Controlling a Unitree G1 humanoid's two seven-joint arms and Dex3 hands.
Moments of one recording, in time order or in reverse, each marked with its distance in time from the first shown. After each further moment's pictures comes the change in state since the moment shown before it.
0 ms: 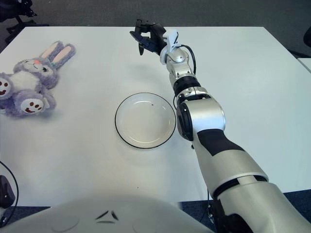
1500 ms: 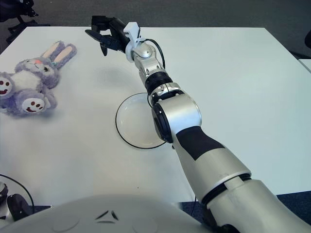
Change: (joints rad) left arm 0.201 -0.187 0.175 -0.308 0.068 0.195 0.155; right arm -0.062 0.143 0.020 0.000 -0.003 0.022 0.057
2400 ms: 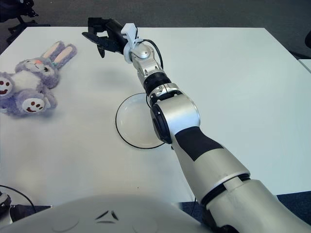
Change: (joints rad) left arm 0.007 -0.018 0.027 0.105 -0.066 0.126 -0.041; right arm 0.002 0.009 0.005 0.000 0.000 -0.002 0.032
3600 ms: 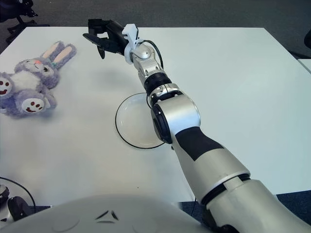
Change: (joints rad) left arm -0.041 0.043 -0.020 0.016 -0.153 0.154 -0.185; right arm 0.006 -0.002 -0.008 0.003 0.000 0.003 0.030
